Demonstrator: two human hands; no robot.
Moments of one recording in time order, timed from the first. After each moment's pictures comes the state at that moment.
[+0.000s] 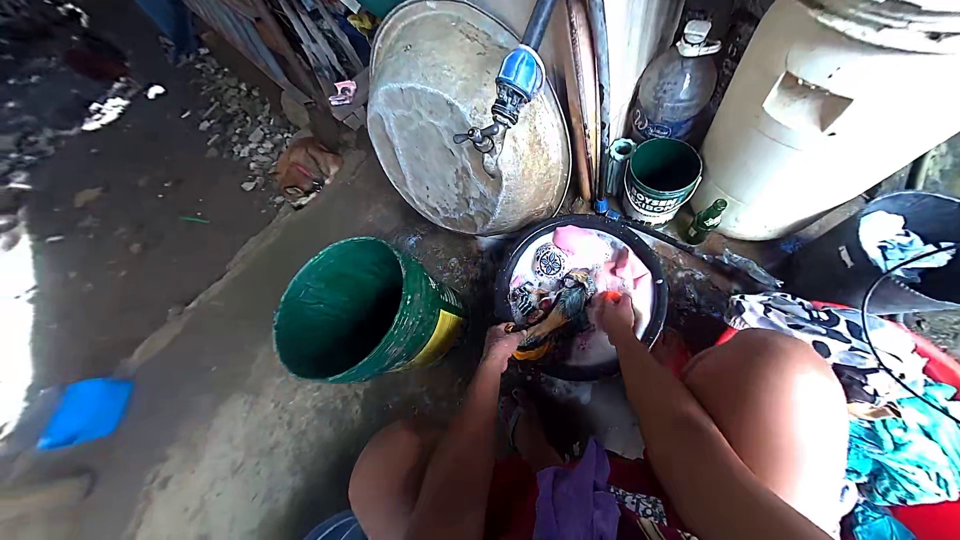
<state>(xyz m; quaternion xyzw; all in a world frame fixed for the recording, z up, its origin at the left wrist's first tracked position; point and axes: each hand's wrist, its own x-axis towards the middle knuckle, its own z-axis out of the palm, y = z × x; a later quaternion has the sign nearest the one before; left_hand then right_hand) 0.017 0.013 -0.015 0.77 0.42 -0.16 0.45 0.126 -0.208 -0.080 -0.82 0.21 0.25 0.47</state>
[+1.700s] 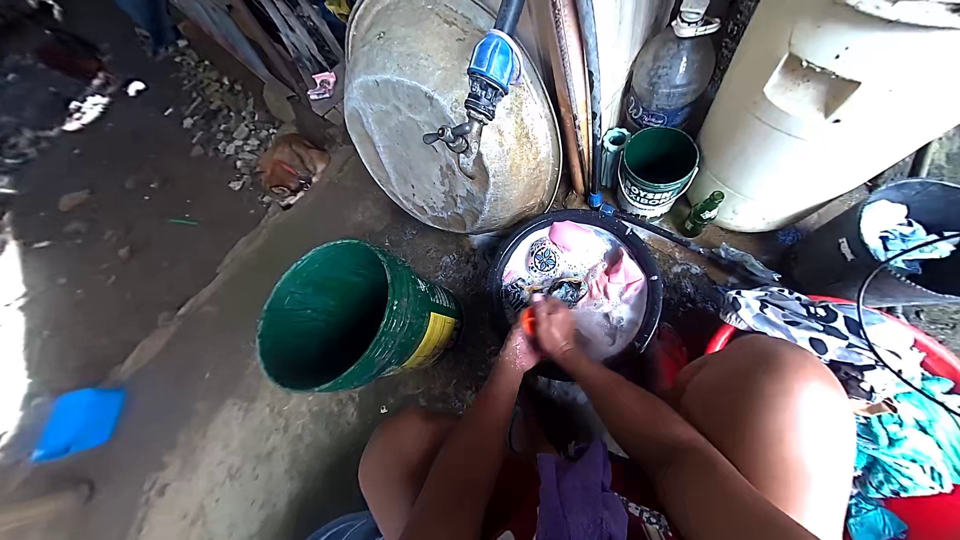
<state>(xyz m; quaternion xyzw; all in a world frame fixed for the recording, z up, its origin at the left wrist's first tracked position) 0.025 -0.047 -0.014 0.40 0.40 -0.07 0.82 0.071 -0.135 0.001 -0.81 -0.07 0.18 0.55</state>
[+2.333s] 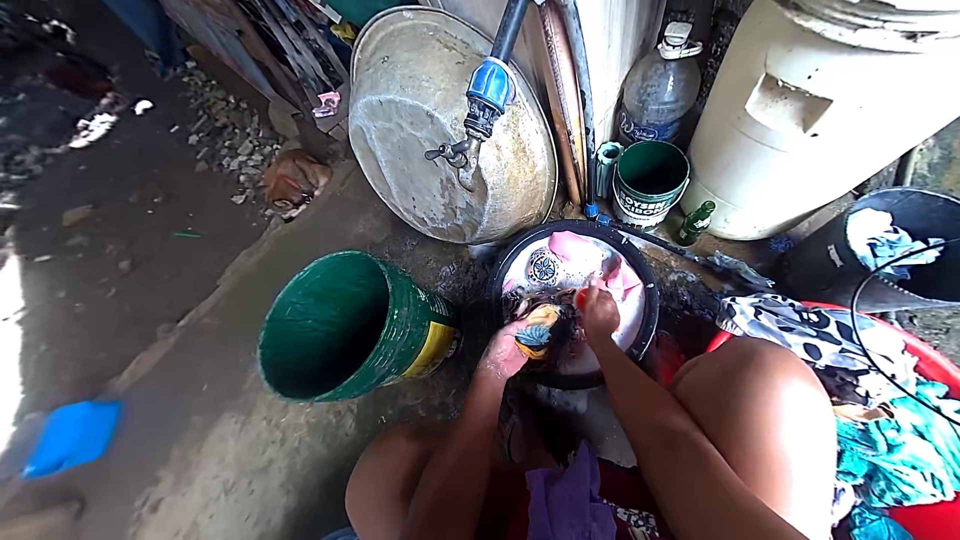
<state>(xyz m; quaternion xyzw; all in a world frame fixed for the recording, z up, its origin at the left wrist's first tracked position) 0.033 -0.027 0.014 0.43 0.34 -0.08 0.83 0.126 -0.185 -0.040 -0.88 0.16 0.19 0.41</state>
